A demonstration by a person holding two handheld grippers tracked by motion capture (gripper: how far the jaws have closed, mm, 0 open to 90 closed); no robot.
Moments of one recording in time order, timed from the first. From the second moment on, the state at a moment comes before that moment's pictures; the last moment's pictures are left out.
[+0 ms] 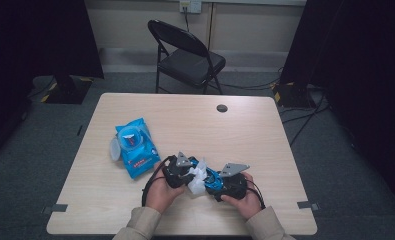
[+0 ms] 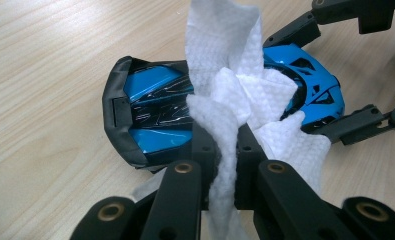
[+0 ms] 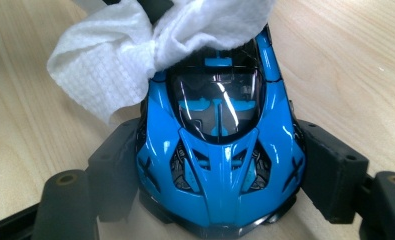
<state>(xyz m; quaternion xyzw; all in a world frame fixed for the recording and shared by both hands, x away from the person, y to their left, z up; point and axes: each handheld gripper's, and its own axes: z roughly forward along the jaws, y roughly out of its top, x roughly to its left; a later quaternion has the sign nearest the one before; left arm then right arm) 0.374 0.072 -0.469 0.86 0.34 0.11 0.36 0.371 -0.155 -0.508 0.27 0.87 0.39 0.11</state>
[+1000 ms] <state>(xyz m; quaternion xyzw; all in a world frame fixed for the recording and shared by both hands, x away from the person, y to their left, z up) 0.358 0.141 -0.480 0.84 0.41 0.14 0.33 0.371 -0.155 -0.508 0.27 0.87 0.39 0.11</state>
